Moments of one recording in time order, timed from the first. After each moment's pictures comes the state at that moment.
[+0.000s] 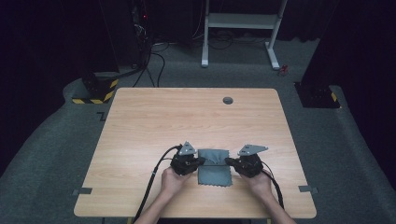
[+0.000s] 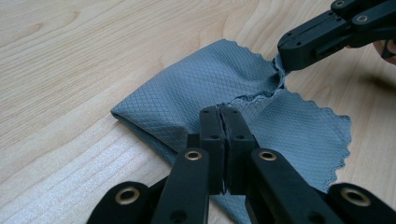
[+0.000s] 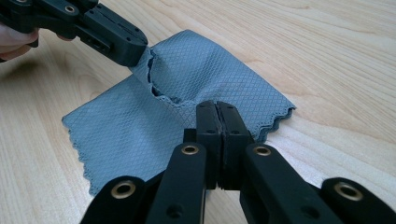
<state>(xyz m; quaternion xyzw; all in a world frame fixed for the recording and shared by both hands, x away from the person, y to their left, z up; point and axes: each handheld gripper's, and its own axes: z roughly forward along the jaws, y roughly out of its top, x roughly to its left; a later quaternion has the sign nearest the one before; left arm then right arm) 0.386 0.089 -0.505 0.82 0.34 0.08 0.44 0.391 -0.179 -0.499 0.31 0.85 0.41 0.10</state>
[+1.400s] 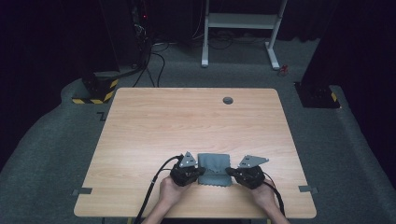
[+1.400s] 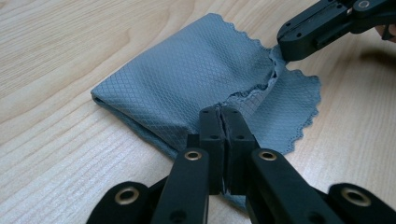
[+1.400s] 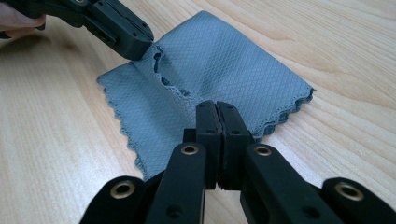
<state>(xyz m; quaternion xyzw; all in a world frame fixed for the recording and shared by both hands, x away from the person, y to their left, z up) 0.354 0.086 -0.511 0.84 0.31 0.09 0.43 0.358 -0.182 -0.504 0.28 0.86 0.40 0.11</state>
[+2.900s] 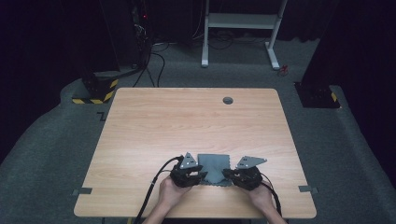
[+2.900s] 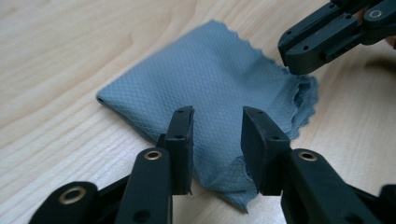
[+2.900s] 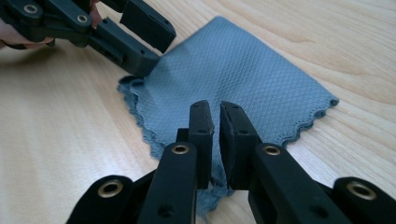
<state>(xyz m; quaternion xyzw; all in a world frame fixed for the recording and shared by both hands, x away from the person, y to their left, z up) 0.352 0.082 -0.512 0.85 0.32 0.09 0.42 0.355 -0.172 -0.504 0.28 0.86 0.41 0.09</state>
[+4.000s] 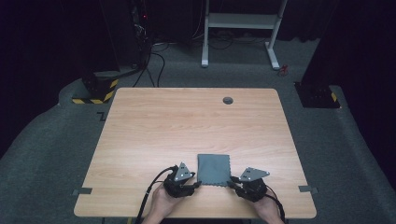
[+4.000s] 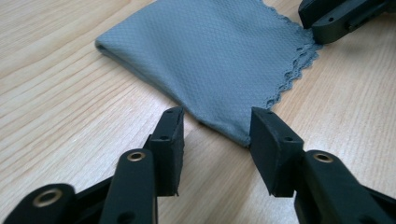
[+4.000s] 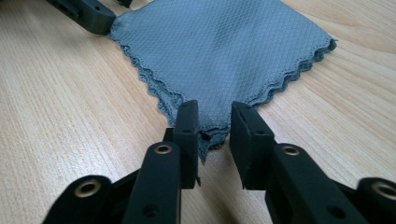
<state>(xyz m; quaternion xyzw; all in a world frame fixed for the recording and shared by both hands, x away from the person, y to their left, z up) 0.323 0.104 -0.526 0.85 0.31 0.12 0.41 0.326 -0.188 -0.521 0.29 0.87 0.38 0.12</state>
